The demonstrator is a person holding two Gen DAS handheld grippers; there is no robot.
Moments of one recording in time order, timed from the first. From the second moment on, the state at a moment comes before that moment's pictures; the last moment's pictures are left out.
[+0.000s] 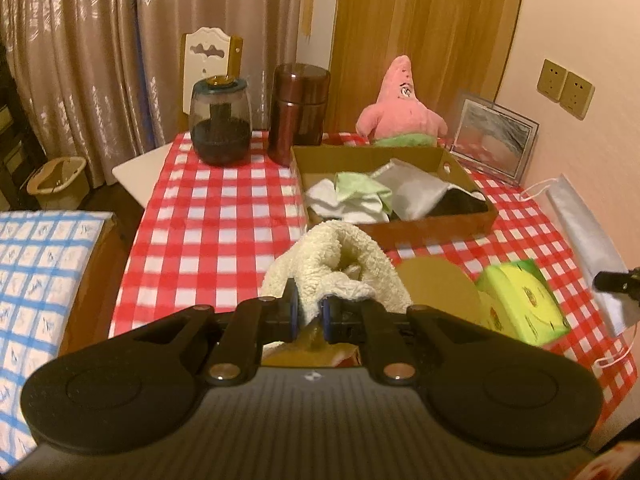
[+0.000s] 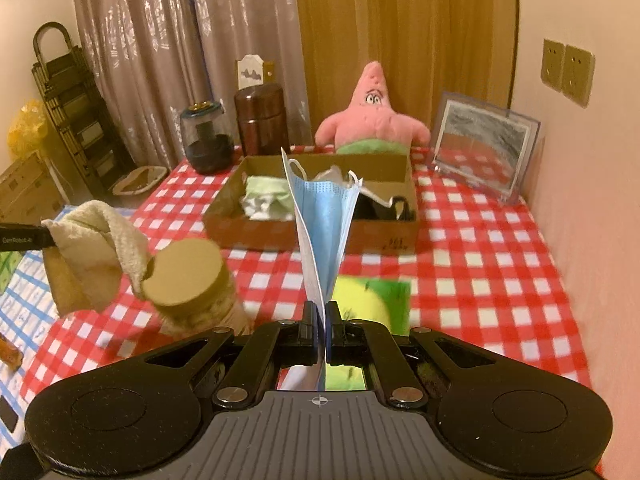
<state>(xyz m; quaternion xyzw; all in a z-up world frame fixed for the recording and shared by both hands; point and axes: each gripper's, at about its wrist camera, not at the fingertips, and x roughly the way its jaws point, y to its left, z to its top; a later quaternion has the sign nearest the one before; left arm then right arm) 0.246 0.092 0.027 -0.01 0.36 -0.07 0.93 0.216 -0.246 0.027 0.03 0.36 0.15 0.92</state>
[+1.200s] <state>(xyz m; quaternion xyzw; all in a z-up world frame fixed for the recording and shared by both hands) 0.501 0.003 0.002 0.11 0.44 -0.14 0.88 0.451 -0.264 0.010 -0.02 0.39 0.18 0.90</state>
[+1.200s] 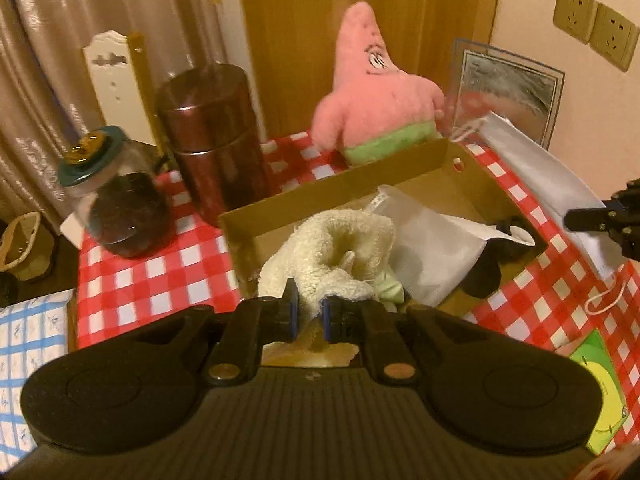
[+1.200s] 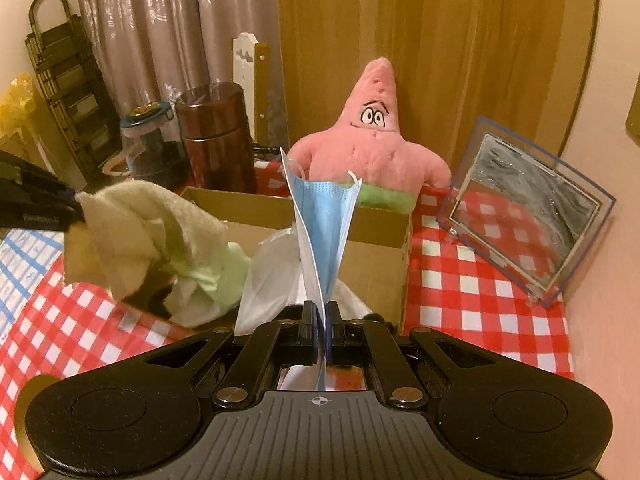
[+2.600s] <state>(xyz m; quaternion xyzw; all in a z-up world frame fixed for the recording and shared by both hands) 0.521 0.037 -0.066 0.02 0.44 -0.12 0.89 0.543 -0.200 -0.075 0.11 0.44 0.19 0.87</state>
